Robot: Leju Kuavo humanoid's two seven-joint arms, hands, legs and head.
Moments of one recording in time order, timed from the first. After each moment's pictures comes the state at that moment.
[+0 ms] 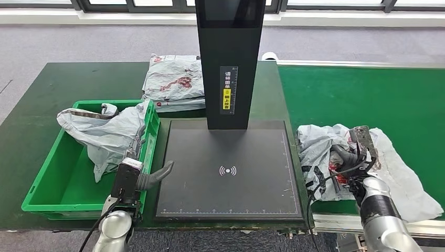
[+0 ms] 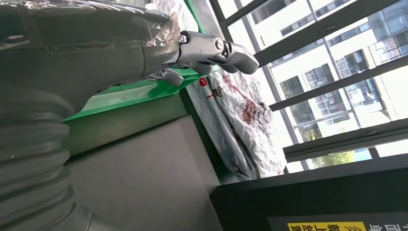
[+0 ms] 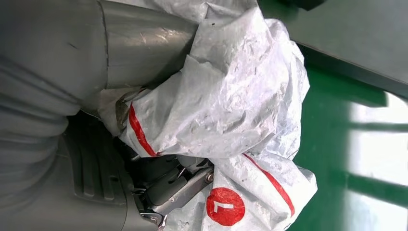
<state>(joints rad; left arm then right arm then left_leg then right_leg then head) -0.07 -0.18 -0.12 -1.43 -0.33 0.02 -0.31 -0.55 -0.24 -0.30 -0.52 0.14 0.24 -0.20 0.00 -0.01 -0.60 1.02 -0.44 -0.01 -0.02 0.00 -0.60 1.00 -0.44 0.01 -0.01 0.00</state>
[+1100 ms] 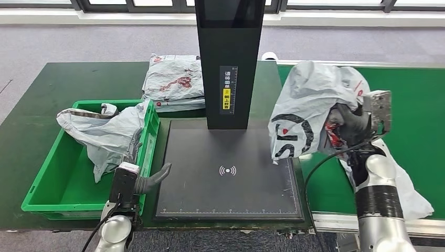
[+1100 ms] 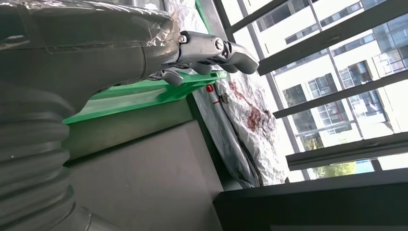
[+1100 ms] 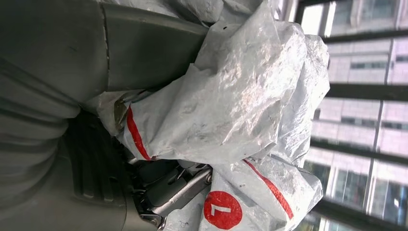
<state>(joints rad) -0.04 -0.19 -0.11 -1.45 -0.32 0.05 -0.32 -0.48 -0.17 -0.11 -1.13 -0.03 0.20 -0.15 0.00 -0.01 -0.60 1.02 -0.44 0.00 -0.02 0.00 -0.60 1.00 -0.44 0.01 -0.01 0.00</state>
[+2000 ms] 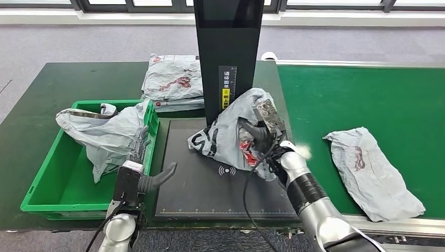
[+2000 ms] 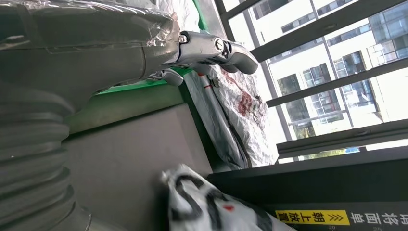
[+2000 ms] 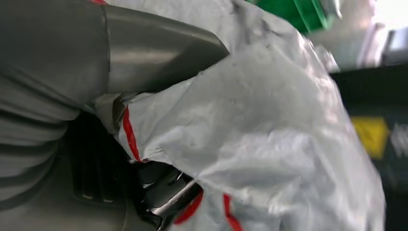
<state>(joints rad) -0.05 -0.19 -0.15 -1.43 -0.28 0.04 -0.32 -0.63 0.08 0.32 -0.72 -0.06 0.19 -0.17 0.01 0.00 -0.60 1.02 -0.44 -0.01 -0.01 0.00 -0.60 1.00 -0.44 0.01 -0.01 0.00</state>
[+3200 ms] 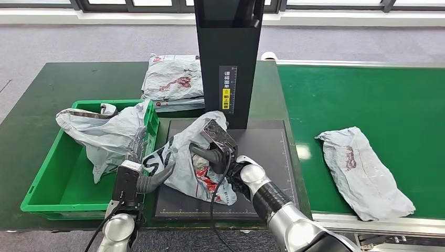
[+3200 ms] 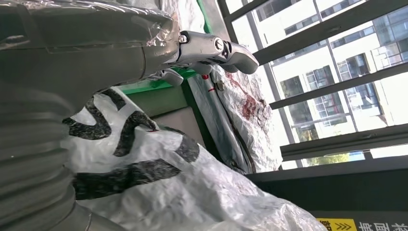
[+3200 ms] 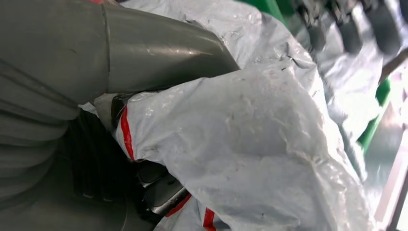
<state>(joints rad) -0.05 -0.18 -0.15 -1.42 -0.27 0.06 -0.32 -0.64 0.24 0.52 -0.58 -0.11 0.29 -0.17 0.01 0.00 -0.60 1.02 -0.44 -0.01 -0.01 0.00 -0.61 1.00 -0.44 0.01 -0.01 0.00</state>
